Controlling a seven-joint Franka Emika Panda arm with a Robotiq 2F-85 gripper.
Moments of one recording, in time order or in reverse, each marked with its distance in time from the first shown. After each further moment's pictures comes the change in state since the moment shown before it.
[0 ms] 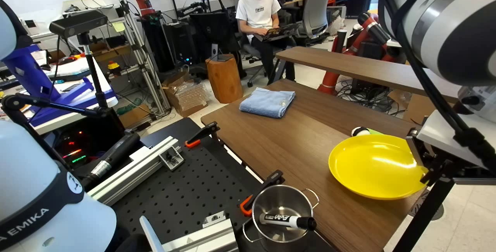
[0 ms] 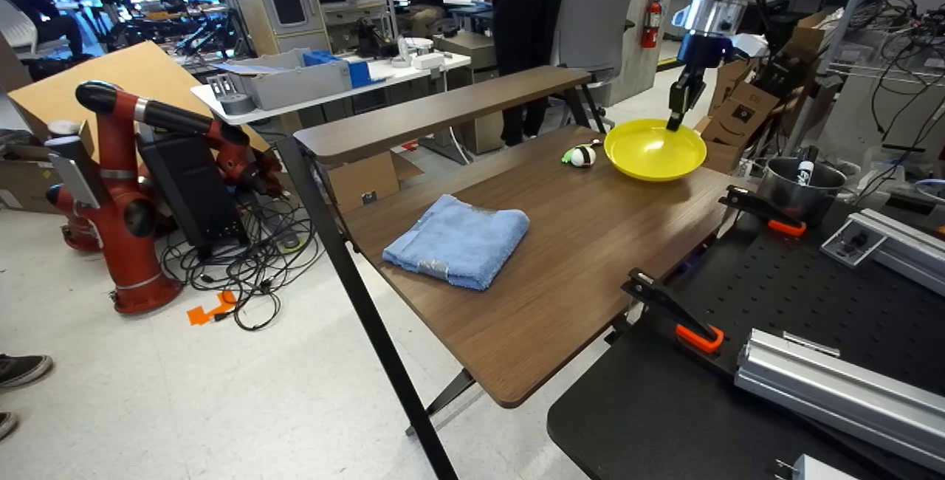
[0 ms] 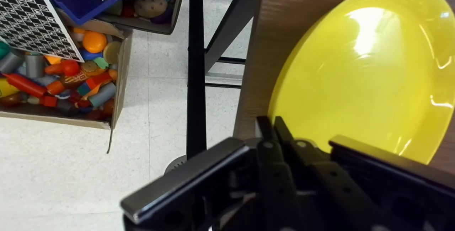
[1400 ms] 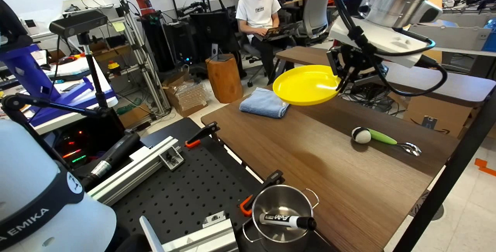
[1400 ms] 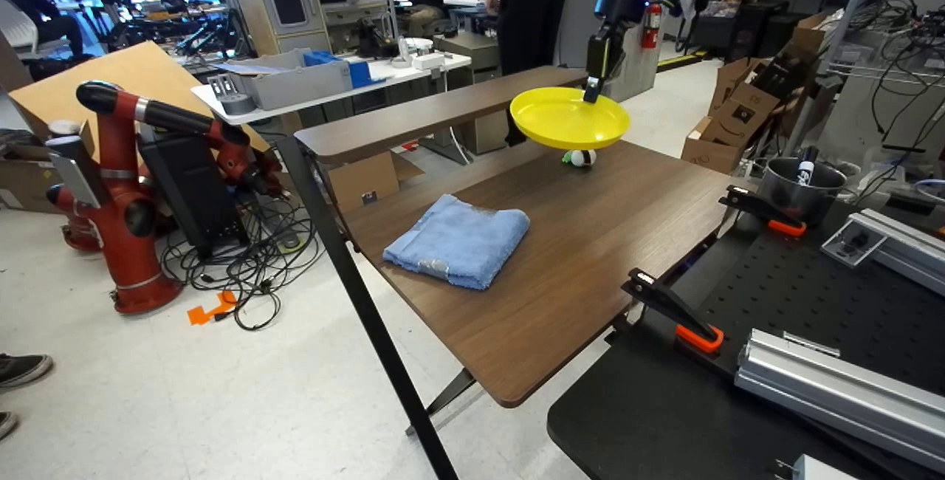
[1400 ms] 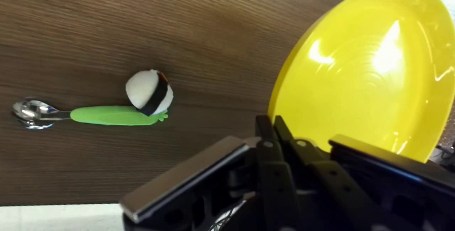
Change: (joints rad) arm 0.252 -0.200 0.047 -0.070 0.166 -0.197 0.048
